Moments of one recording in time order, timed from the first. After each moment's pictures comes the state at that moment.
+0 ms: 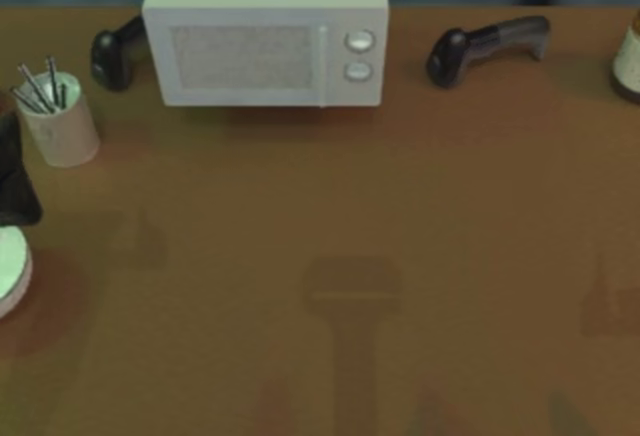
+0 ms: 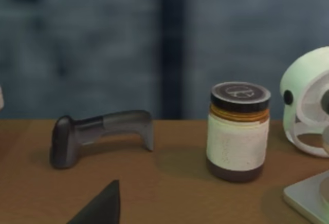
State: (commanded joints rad) left arm -0.16 0.55 0.56 -0.31 -0.08 -0.15; right arm 0.00 0.00 0.00 0.00 0.00 0.00
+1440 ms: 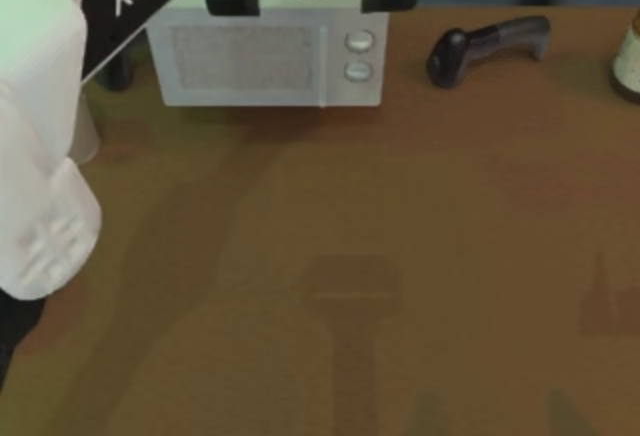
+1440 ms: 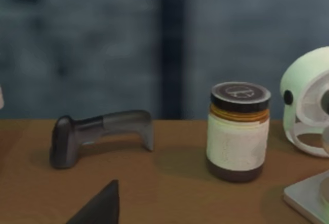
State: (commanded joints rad) left arm -0.63 2.31 2.40 -1.23 -0.30 -0.57; right arm 0.00 0.00 0.00 0.00 0.00 0.00
